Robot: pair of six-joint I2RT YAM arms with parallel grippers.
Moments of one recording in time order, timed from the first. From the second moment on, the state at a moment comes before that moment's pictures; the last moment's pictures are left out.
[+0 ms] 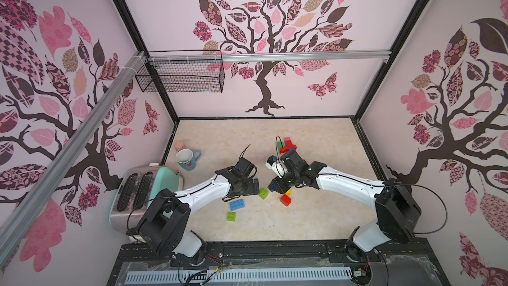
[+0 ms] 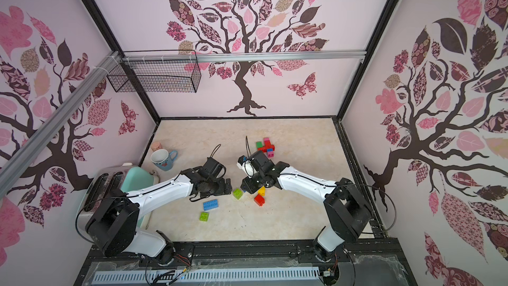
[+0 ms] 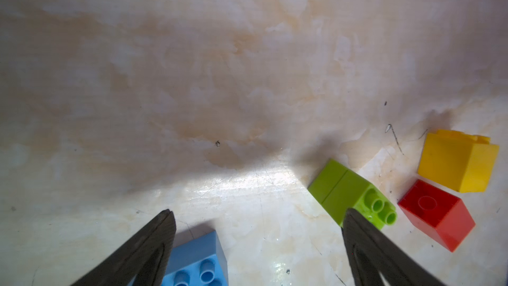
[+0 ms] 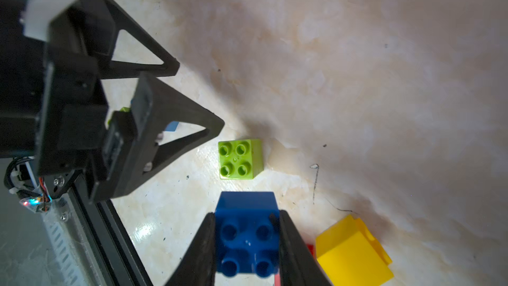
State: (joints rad) left arm -0.64 1.49 0.86 -0.56 0.03 -0.67; right arm 0.76 1.58 1.05 -0.44 -0.31 0.12
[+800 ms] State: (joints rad) left arm -0.64 1.54 0.88 -0.57 0.03 -0.66; right arm 0.77 1.80 1.19 -0.49 -0.36 0.02
